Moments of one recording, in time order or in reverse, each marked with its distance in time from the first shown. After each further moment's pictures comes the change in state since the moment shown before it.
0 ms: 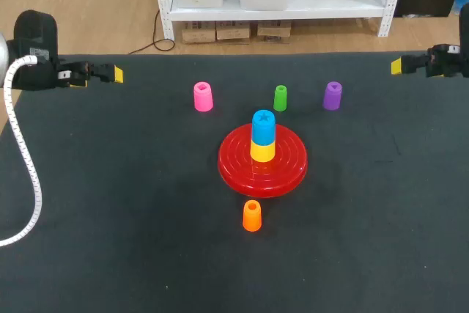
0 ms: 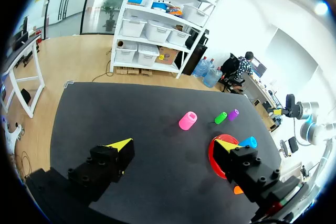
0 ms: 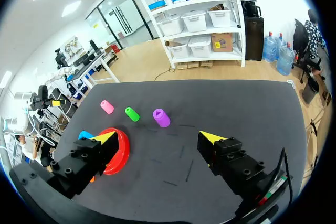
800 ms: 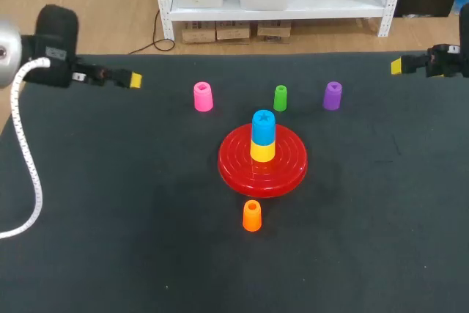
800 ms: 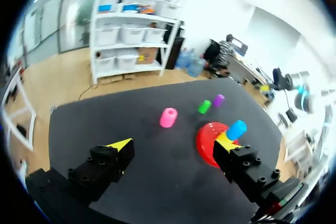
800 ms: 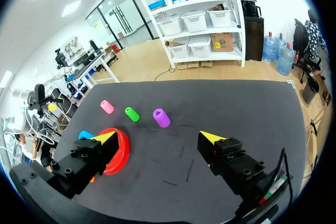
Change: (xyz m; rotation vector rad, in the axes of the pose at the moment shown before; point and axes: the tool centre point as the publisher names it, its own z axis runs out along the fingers) left arm 0.003 -0.051 0.002 0.093 0.046 0.256; right arm 0.000 0.000 0.000 0.000 0.000 0.000
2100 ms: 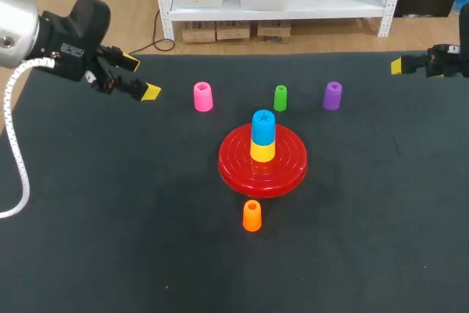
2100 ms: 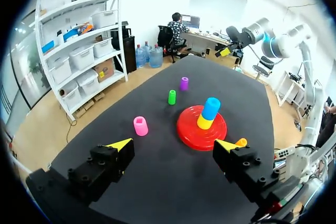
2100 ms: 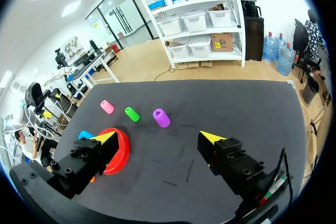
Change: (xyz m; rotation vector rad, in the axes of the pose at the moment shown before) left arm -0.003 -0.038 0.005 0.172 0.082 0.420; right arm 0.000 0.000 0.000 0.000 0.000 0.000
